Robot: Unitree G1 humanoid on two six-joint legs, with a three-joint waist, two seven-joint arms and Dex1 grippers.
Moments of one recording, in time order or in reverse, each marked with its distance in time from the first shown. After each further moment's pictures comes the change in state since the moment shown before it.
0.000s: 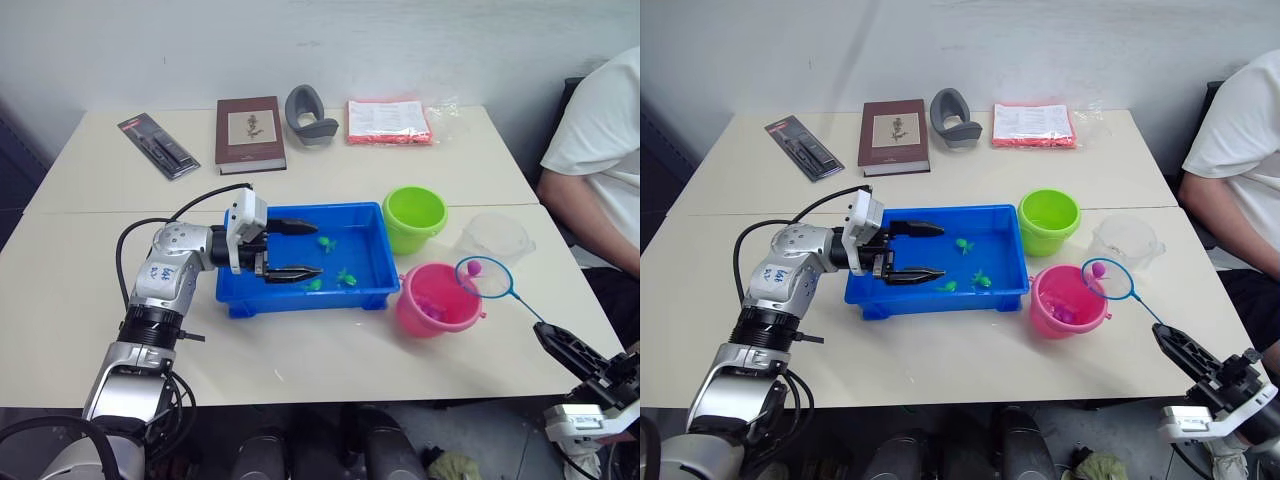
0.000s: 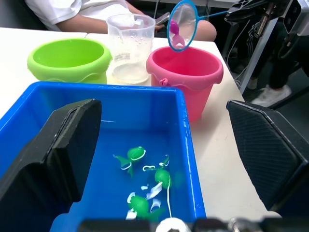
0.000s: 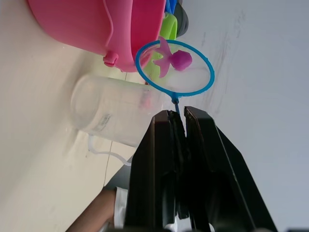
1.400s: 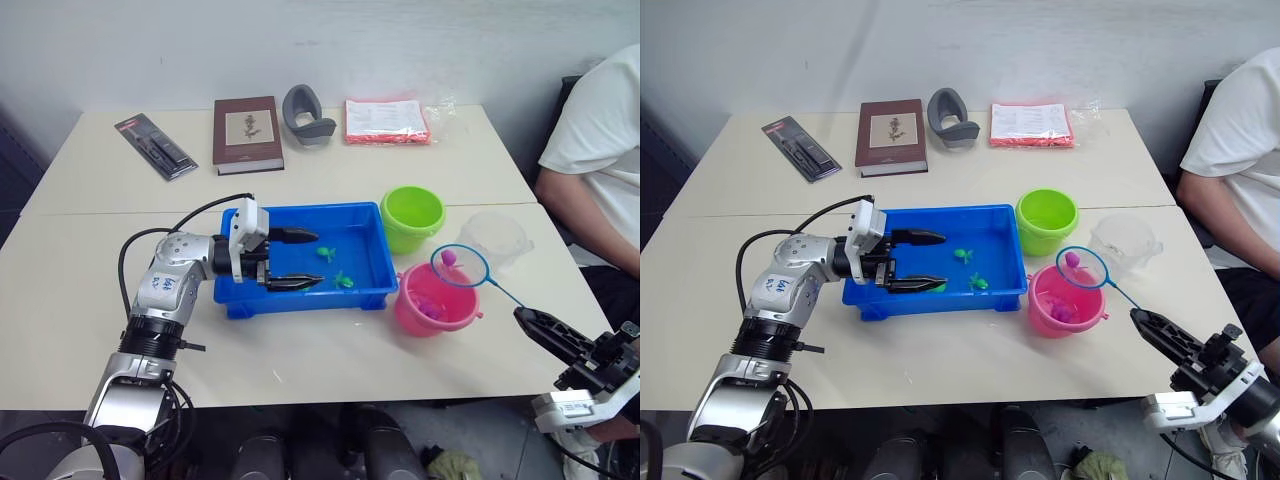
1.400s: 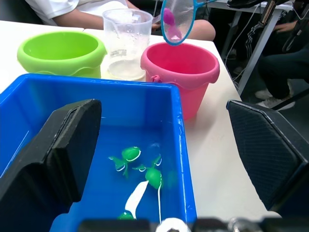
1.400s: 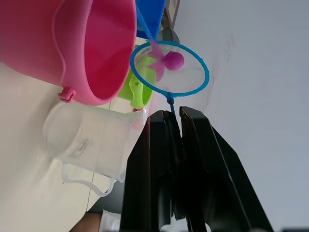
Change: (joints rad) left arm 0.053 -0.008 -0.001 -0.047 0.000 0.020 0.024; right arm 0.025 -0.072 0.024 -0.171 0.224 0.065 0.246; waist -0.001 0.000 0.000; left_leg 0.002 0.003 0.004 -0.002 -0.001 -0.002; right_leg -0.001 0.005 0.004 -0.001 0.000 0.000
